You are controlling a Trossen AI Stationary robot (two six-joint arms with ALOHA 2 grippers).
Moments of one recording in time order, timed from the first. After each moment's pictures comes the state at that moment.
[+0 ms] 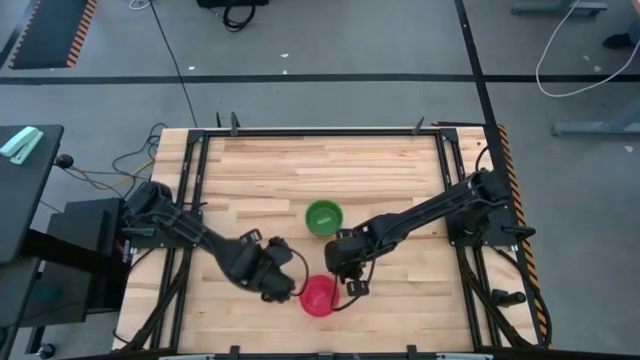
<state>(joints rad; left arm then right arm) -0.53 1.78 1.52 -1.24 -0.30 -0.99 0.32 1.85 1.40 -0.72 -0.10 0.23</state>
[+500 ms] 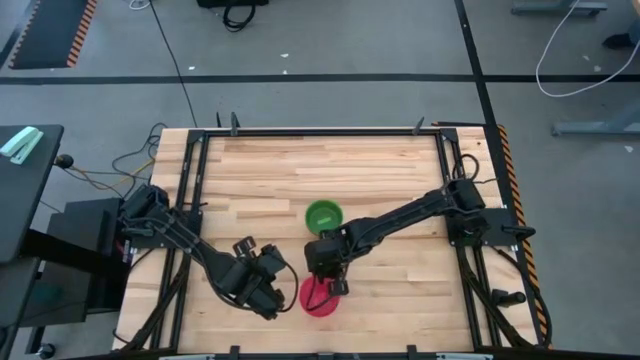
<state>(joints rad) -0.63 1.78 1.52 -1.25 -0.42 -1.12 0.28 2.04 1.59 -0.72 -0.09 0.20</state>
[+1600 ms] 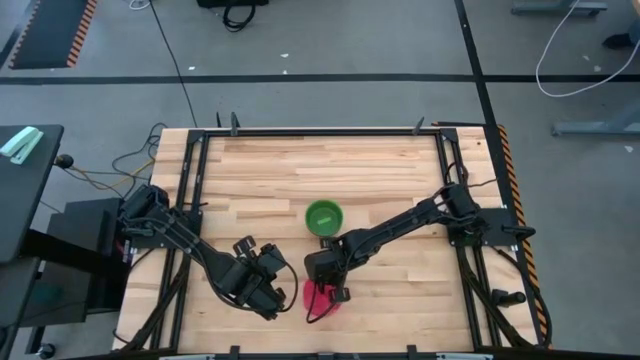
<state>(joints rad) -0.63 1.78 1.52 -1.24 -0.45 -1.15 0.32 2.12 1.60 -0.72 -0.06 0.21</state>
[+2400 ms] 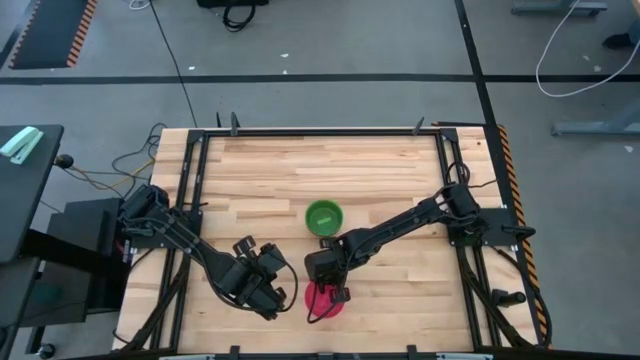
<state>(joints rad) -0.63 1.78 1.52 -1.24 -0.45 -1.16 0.32 2.11 1.60 -0.72 -0.06 0.20</state>
